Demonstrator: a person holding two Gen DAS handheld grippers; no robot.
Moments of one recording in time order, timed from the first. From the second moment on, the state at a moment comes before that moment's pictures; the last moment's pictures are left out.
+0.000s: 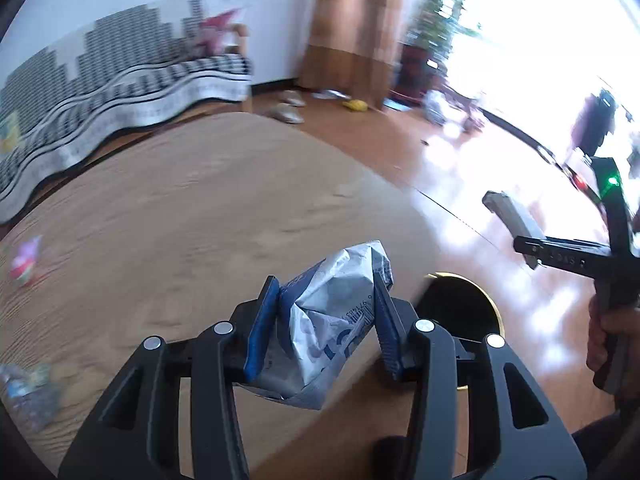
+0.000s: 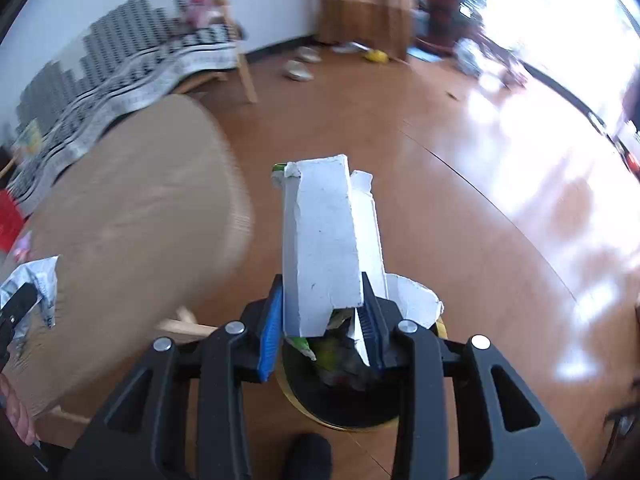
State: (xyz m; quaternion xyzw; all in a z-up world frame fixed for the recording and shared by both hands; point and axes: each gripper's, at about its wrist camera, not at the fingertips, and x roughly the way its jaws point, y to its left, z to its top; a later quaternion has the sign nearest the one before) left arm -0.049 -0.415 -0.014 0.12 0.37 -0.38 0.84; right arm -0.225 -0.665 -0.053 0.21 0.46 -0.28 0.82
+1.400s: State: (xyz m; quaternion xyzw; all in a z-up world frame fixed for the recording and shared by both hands) left arm -0.099 -0.562 -0.087 0.14 0.45 -0.51 0.72; right arm -0.292 -0.740 -0.100 0.34 0.49 -0.30 0.75
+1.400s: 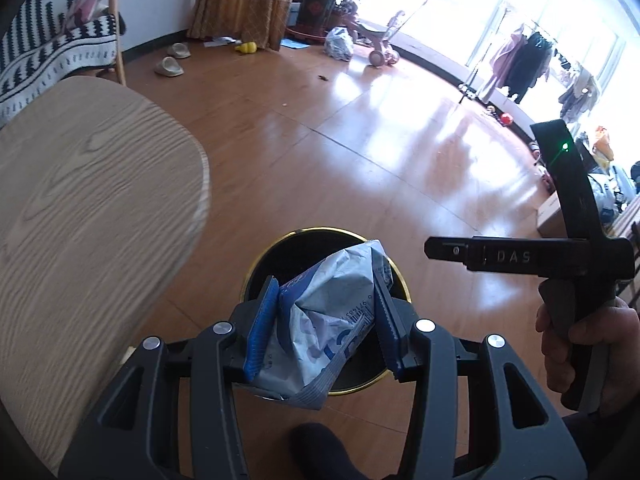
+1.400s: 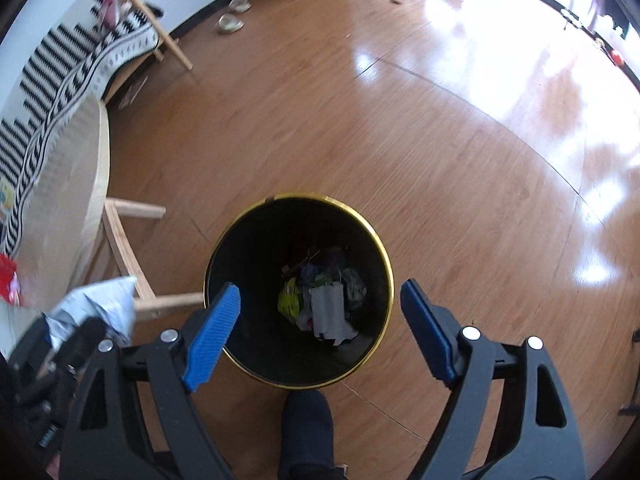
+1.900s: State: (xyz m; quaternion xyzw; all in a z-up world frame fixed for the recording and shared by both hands) left arm -0.090 -0.532 -0.052 0.11 0.41 -0.50 0.76; right arm -0.266 -0.713 -0.062 0.29 0.47 -0.30 0.78
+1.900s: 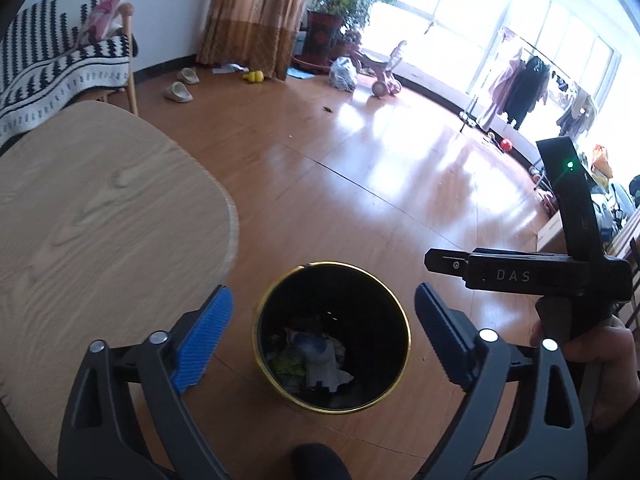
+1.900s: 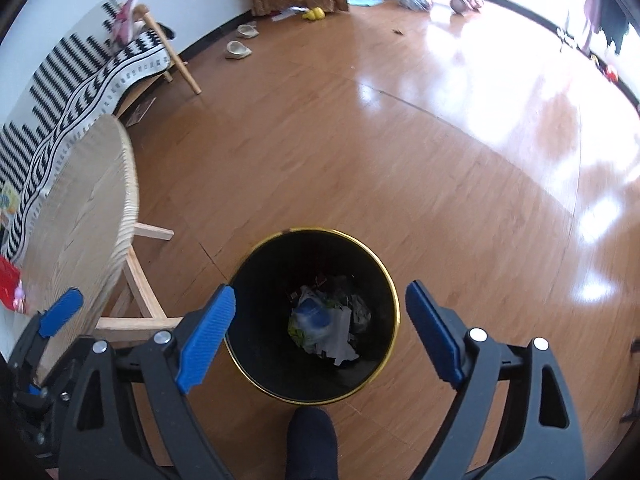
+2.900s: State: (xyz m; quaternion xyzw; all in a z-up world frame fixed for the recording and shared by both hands) left arm 0.071 0.017 0.006 -0.07 0.41 -0.05 0.91; right arm 0.038 -0.207 -0.028 0.00 0.48 0.20 0.85
